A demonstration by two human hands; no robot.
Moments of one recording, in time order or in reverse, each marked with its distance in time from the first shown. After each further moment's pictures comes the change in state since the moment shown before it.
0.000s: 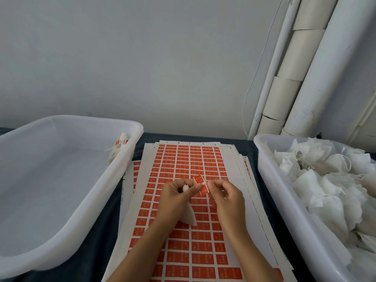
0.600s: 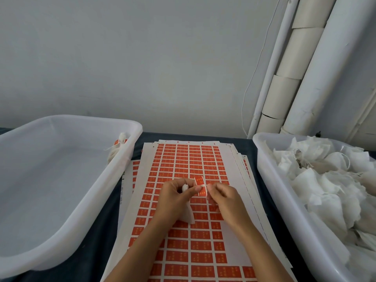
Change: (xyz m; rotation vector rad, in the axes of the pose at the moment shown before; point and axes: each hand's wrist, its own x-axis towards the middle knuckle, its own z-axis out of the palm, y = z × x) left_hand 0.002 -0.001 -0.002 0.107 -0.053 0.049; right_hand 0.010 0.002 -0.014 -0.085 -0.298 0.048
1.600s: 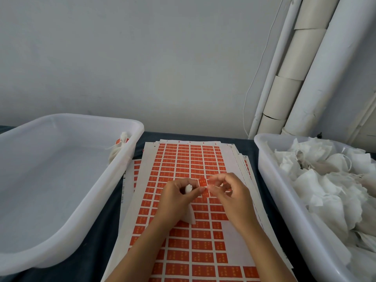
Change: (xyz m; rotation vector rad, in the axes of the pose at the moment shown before) left_hand 0.001 -0.004 0.000 0.137 -0.018 0.065; right_hand 0.000 -0.003 -0.007 -0.081 0.176 -0.206
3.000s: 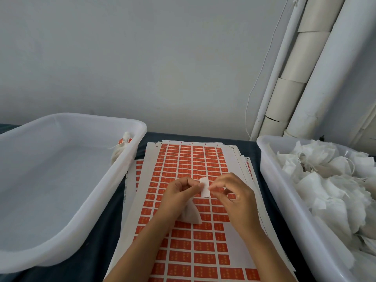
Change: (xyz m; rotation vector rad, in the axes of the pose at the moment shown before) left_hand 0.000 0.007 -0.005 -0.354 -0.071 -0.216; right_hand -0.002 0.000 -0.004 -0.089 0.028 -0.311
